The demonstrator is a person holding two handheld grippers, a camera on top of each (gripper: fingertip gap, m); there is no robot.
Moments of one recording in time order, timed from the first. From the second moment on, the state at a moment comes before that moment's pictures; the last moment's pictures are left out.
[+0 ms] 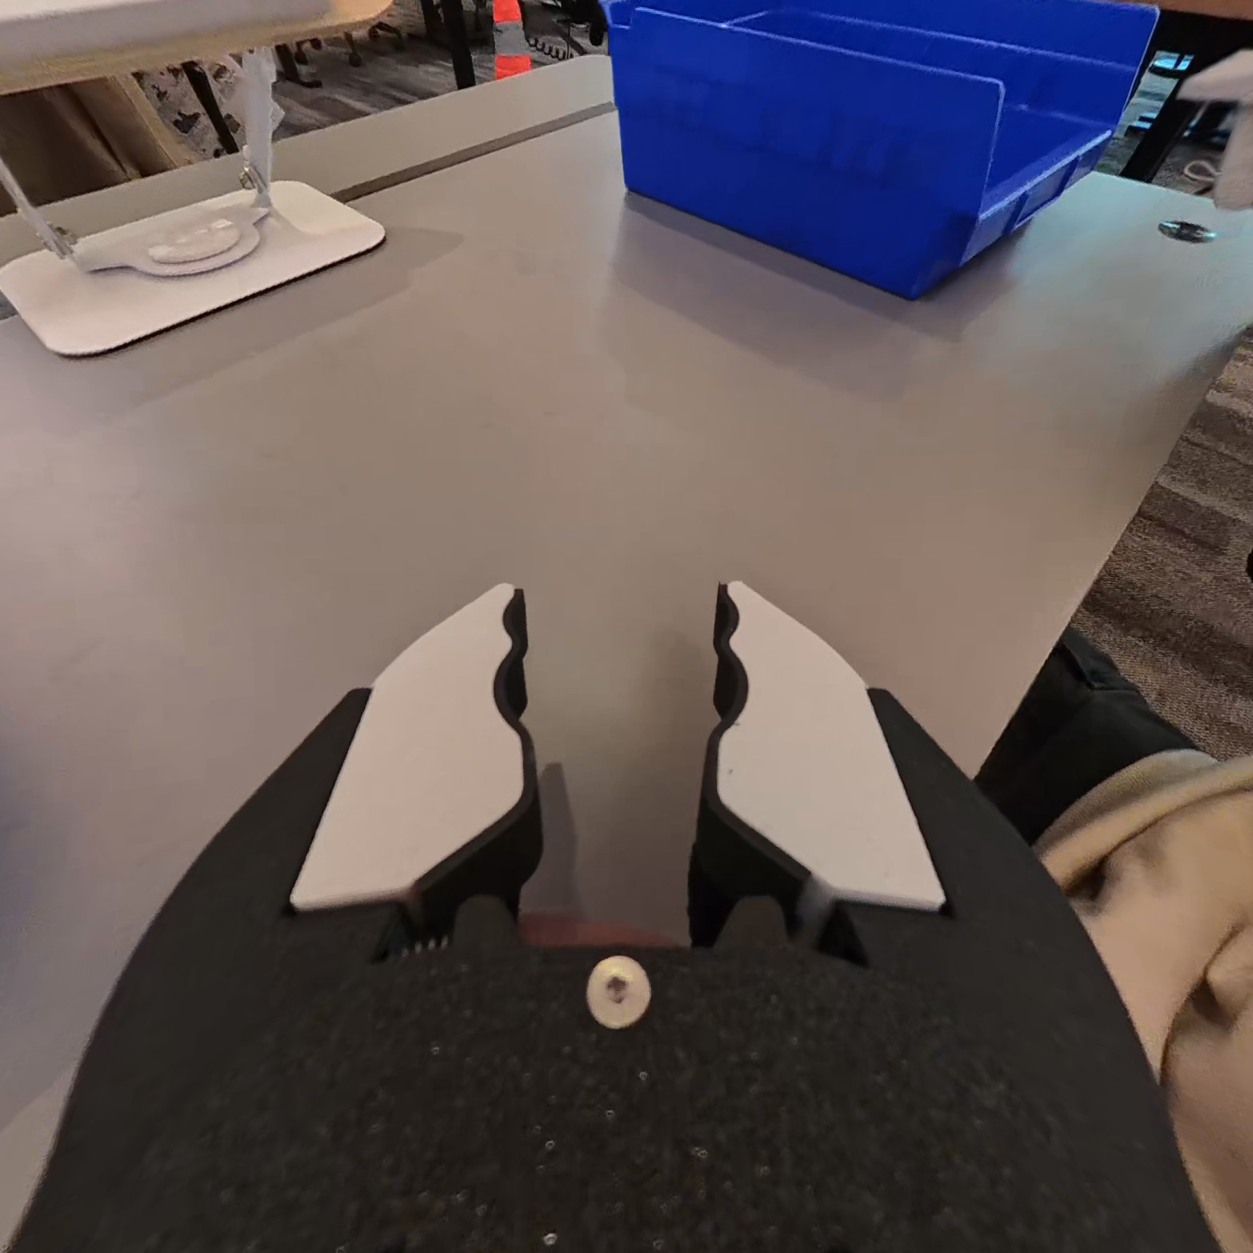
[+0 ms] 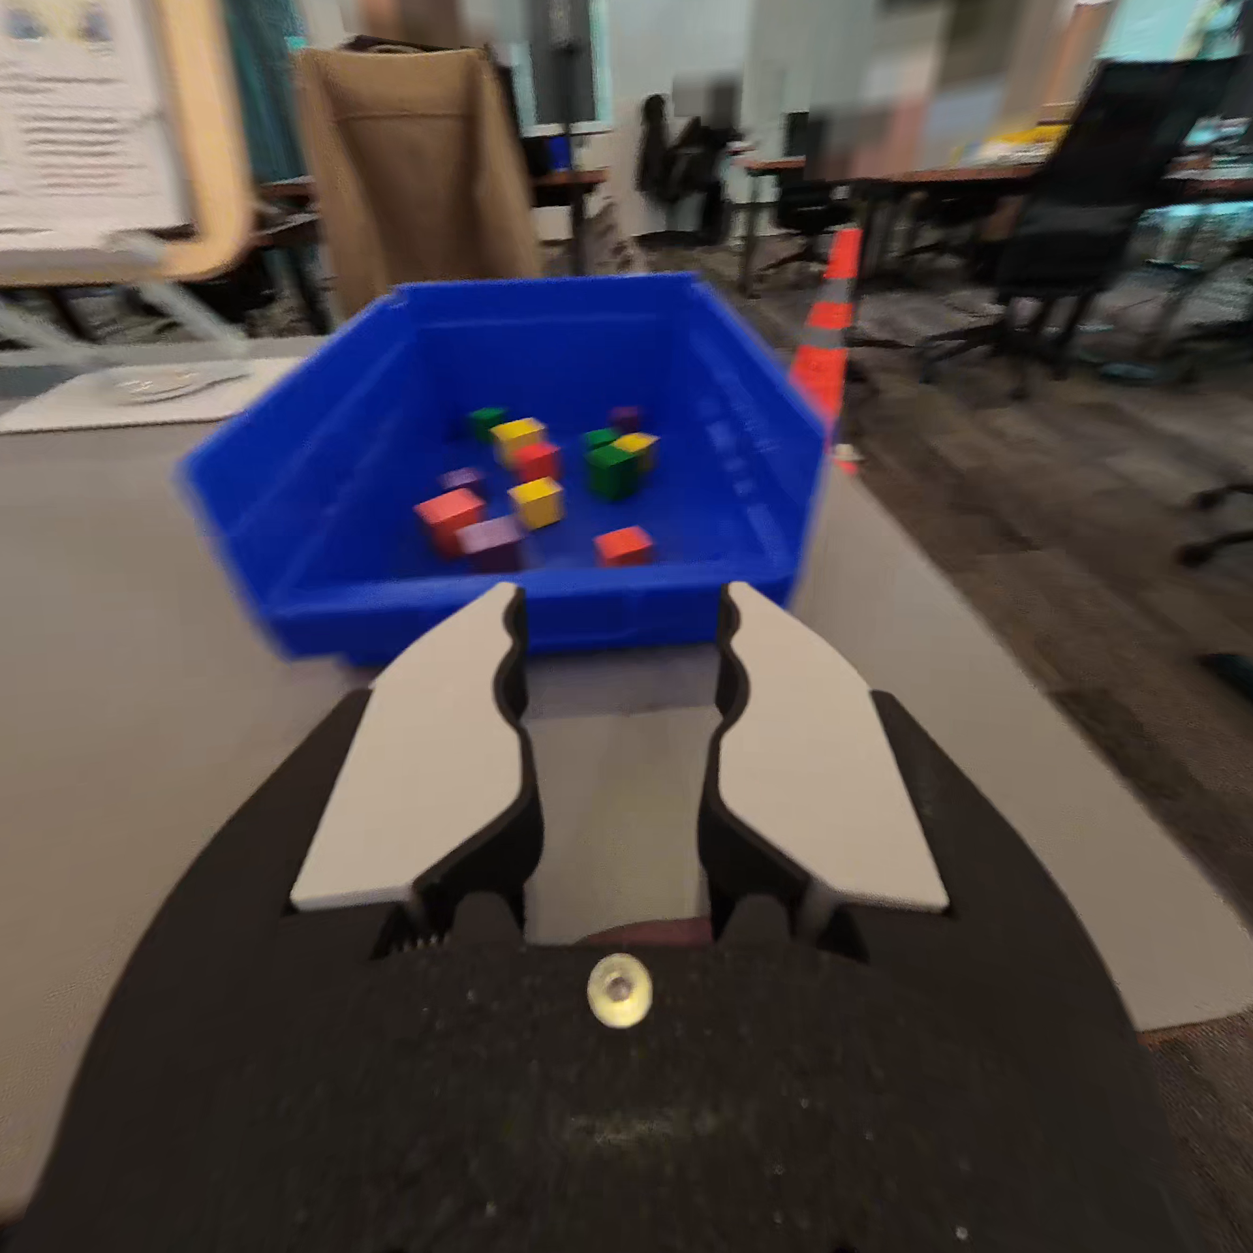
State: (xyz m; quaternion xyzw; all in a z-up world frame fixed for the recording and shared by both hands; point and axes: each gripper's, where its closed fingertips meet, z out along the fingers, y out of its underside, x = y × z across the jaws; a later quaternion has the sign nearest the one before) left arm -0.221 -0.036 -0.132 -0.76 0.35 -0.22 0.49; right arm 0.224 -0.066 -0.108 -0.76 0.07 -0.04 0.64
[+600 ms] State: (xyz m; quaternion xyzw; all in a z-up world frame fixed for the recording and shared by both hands) left arm 0.116 0.039 -0.126 -0.81 0.25 -0.24 0.47; right arm 0.285 0.028 -0.121 -0.79 0.16 0.04 0.59
